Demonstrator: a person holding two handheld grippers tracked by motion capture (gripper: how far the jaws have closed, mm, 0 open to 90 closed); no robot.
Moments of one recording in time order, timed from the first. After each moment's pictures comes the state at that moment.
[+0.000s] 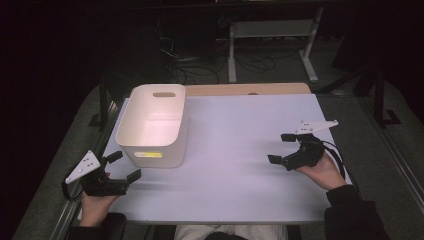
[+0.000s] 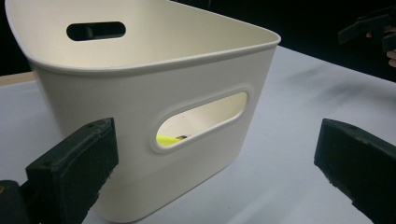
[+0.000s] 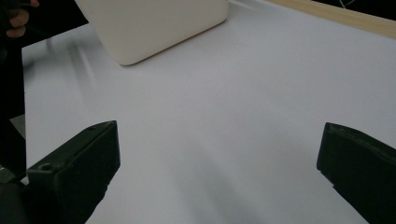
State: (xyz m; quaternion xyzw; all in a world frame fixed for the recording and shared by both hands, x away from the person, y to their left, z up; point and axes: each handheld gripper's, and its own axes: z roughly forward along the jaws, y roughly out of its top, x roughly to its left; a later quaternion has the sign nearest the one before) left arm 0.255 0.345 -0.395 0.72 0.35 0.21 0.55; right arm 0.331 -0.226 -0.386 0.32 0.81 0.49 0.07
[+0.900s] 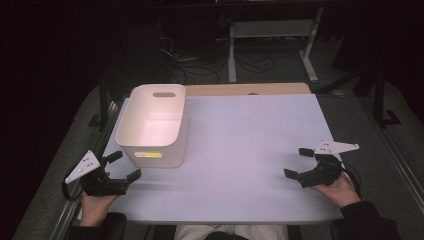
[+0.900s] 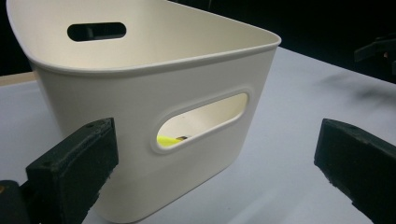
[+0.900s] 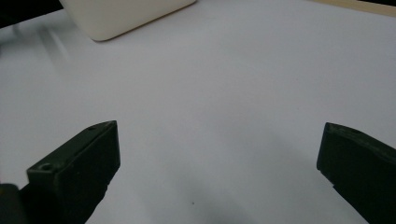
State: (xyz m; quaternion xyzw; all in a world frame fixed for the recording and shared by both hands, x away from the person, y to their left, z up) left arm 0.256 0.345 -0.394 0.72 0.36 0.21 0.56; right arm 0.293 -0.266 -0.421 0.35 0.79 0.49 0.11
